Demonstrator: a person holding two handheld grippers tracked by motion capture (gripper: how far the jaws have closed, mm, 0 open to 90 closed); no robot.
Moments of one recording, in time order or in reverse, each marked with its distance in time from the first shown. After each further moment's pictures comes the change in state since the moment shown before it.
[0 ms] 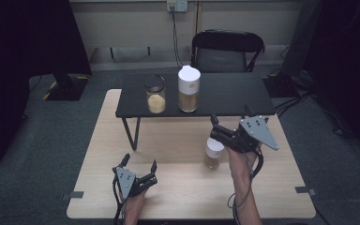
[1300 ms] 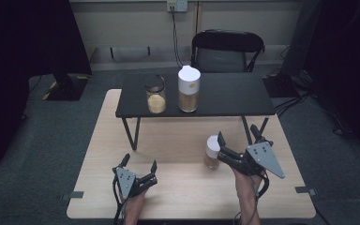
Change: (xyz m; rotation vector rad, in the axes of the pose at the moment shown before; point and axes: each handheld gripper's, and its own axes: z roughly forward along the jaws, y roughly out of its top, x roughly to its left) left arm 0.000 0.000 0.000 -0.002 -0.004 0.000; right arm -0.008 -0.044 -0.043 -0.015 -0.013 -0.009
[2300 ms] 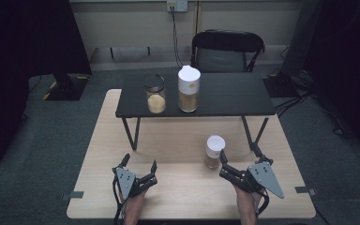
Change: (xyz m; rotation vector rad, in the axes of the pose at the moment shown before) left arm 0.000 0.000 0.000 -0.003 0.002 0.001; right arm -0.003 -0.046 -0.029 0.004 -0.002 0.020
